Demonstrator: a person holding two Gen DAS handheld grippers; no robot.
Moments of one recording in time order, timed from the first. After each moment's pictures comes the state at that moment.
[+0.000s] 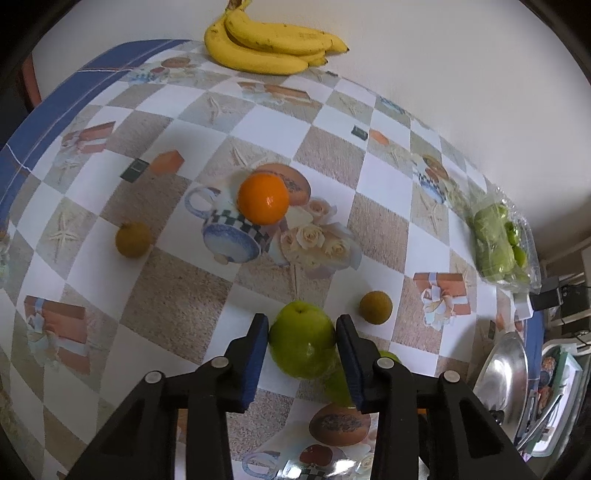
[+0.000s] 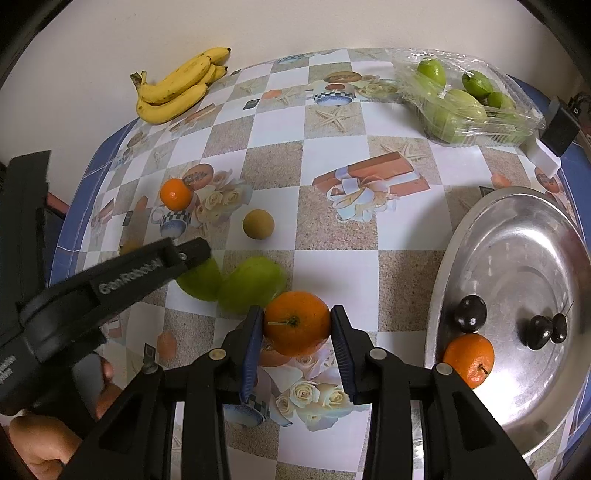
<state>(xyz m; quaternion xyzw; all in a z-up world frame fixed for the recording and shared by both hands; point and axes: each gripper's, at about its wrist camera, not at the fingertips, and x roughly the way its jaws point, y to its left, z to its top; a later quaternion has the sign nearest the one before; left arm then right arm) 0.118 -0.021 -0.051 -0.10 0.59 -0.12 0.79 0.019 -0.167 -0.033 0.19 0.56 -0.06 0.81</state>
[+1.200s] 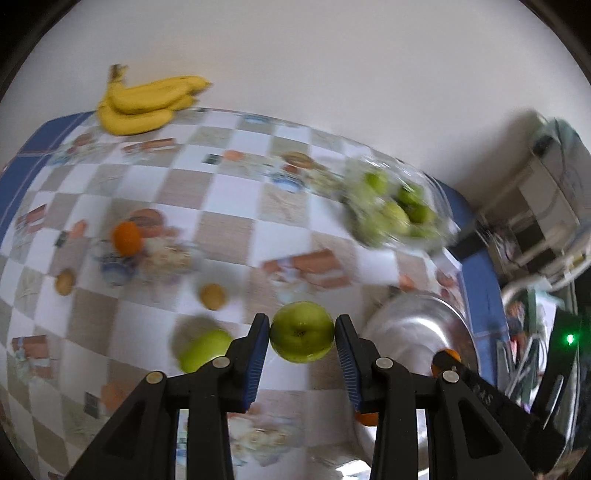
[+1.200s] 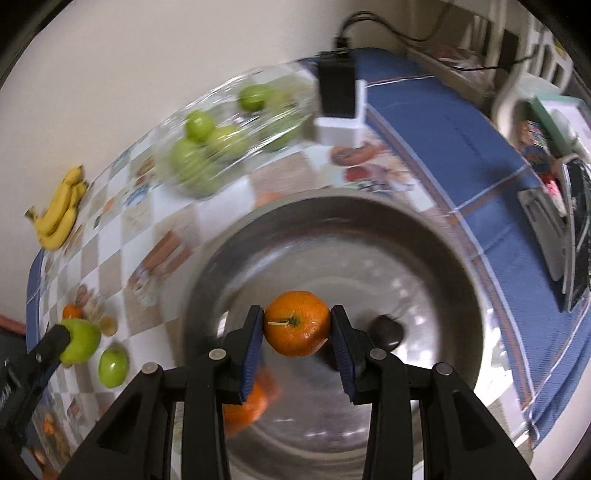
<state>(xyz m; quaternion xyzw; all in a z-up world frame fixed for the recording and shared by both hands) 0.058 -0.127 0.017 -0.04 0.53 -0.25 0.81 -0.054 -0.331 -0.022 0.29 0.50 -0.26 0.77</state>
